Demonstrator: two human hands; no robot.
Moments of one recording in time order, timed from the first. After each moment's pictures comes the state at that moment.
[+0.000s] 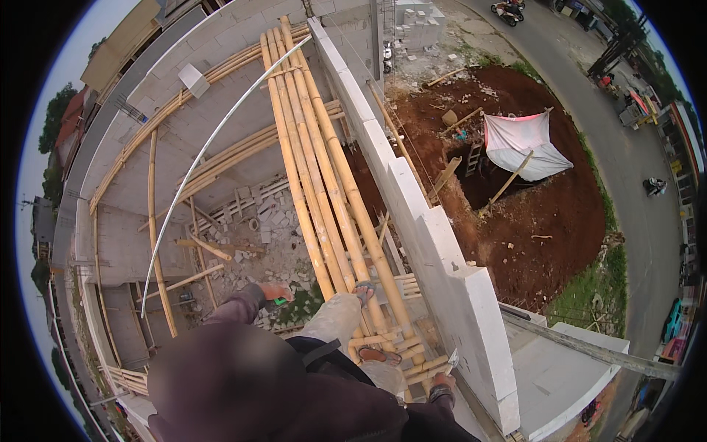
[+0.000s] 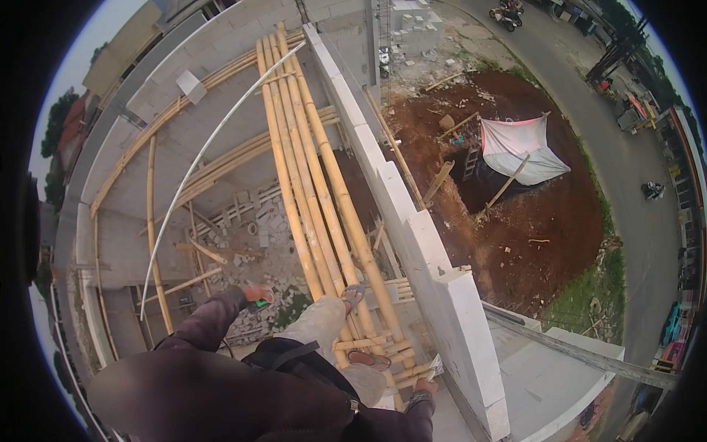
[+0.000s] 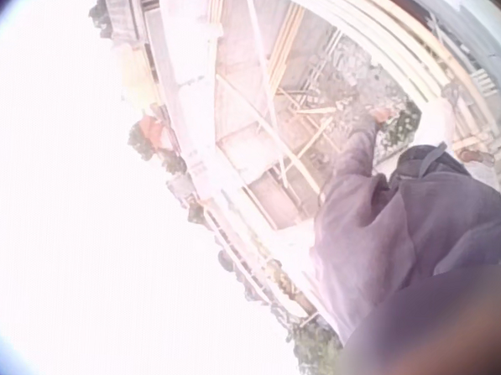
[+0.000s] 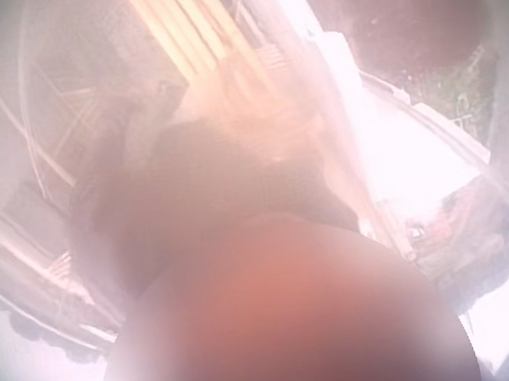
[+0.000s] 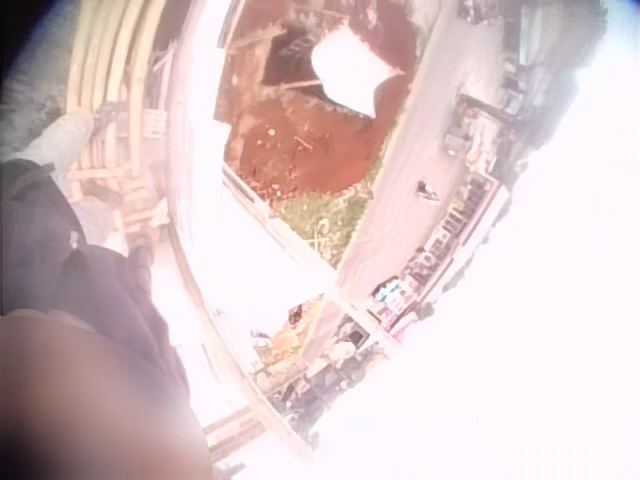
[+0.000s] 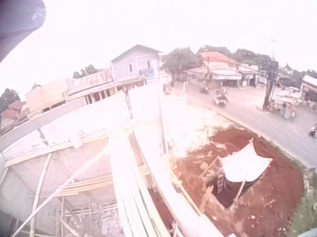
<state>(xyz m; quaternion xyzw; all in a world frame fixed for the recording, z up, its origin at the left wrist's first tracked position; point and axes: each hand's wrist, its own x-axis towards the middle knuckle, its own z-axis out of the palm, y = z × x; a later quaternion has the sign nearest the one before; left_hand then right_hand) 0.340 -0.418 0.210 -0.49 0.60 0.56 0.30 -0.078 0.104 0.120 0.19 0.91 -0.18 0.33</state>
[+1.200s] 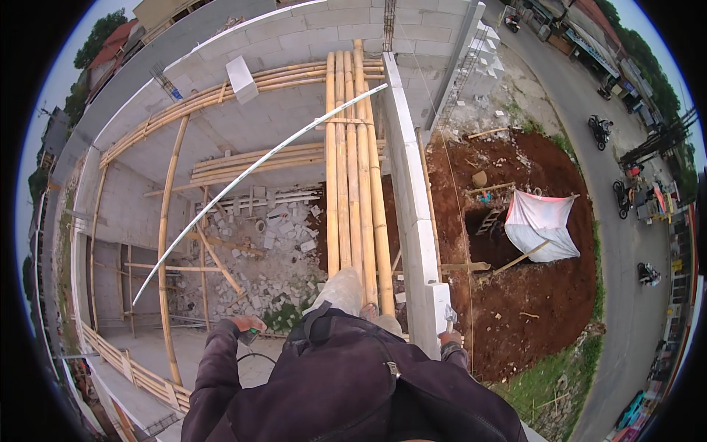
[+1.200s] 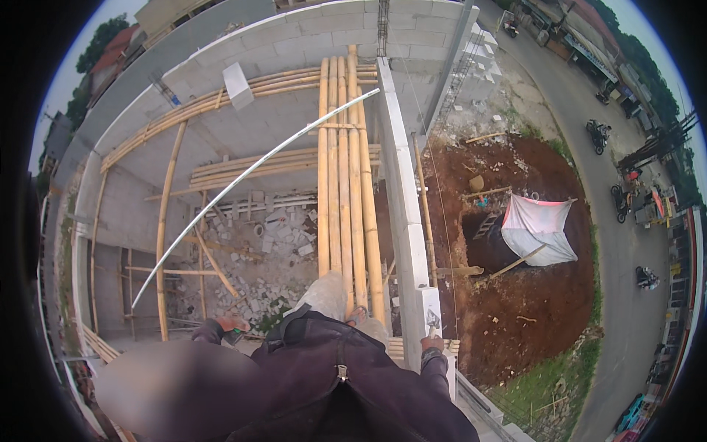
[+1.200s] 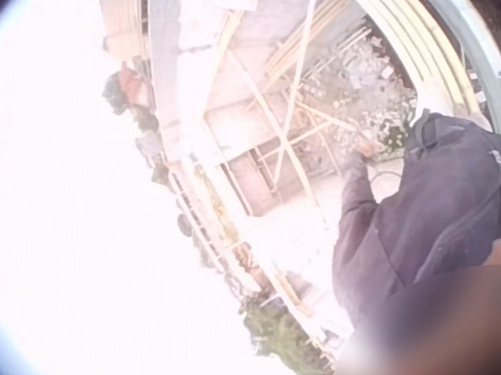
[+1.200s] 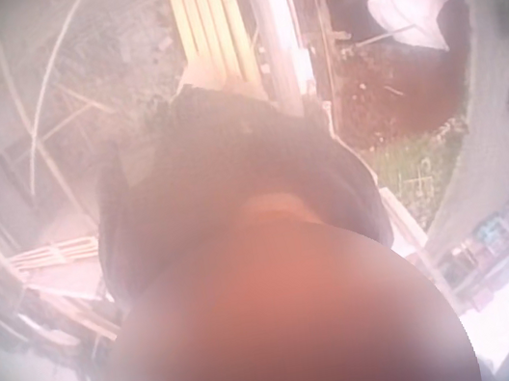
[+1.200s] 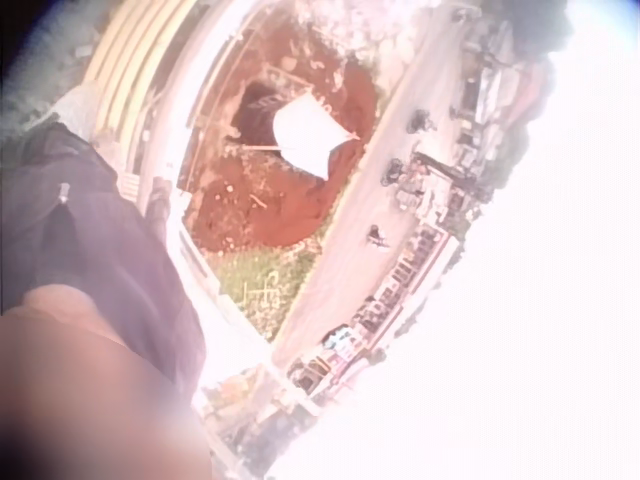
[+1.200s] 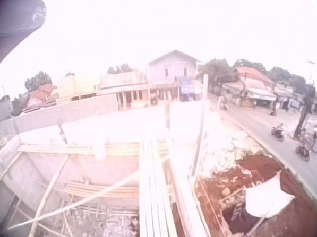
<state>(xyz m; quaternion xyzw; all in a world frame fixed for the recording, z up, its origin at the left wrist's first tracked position) 0.552 -0.755 0.264 -0.59 0.49 0.62 0.17 -0.168 -0.622 0.107 -0.19 0.92 -0.04 0.35</state>
